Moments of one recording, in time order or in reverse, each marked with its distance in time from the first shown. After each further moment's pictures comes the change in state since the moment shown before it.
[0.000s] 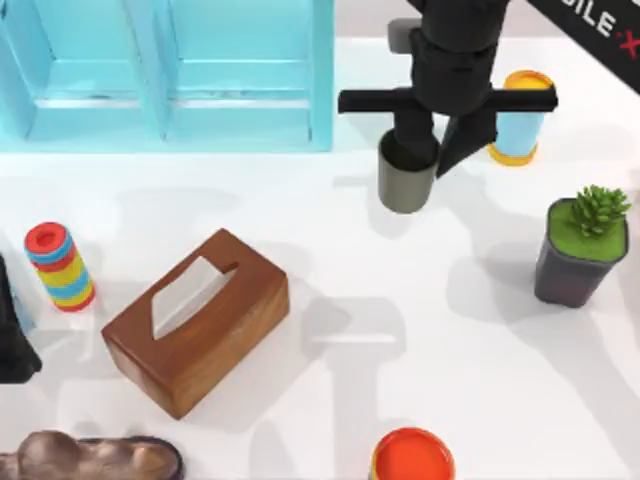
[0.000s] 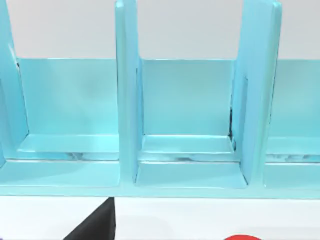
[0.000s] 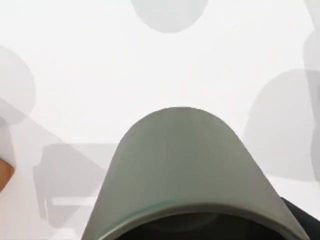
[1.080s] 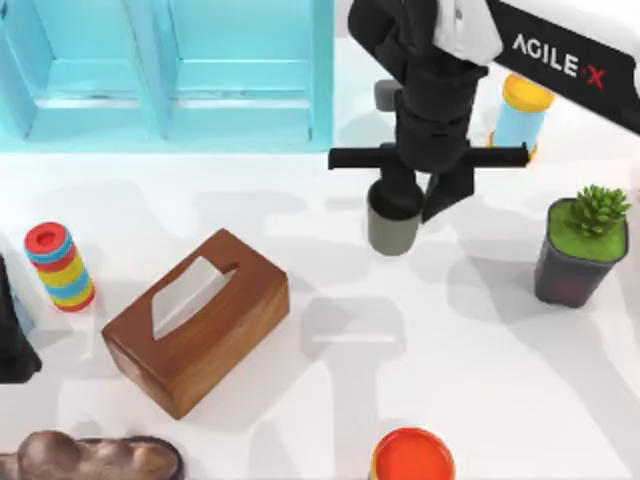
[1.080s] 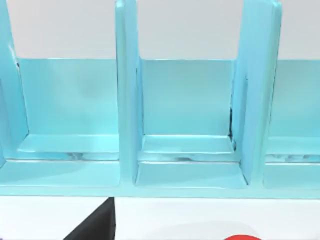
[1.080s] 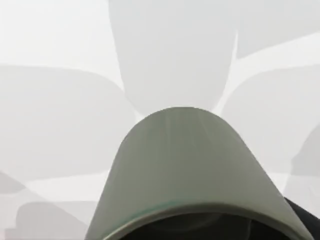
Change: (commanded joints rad) left arm 0.000 0.000 0.000 0.000 0.000 0.000; right arm 0.017 -0.028 -0.308 0.279 0.000 0.017
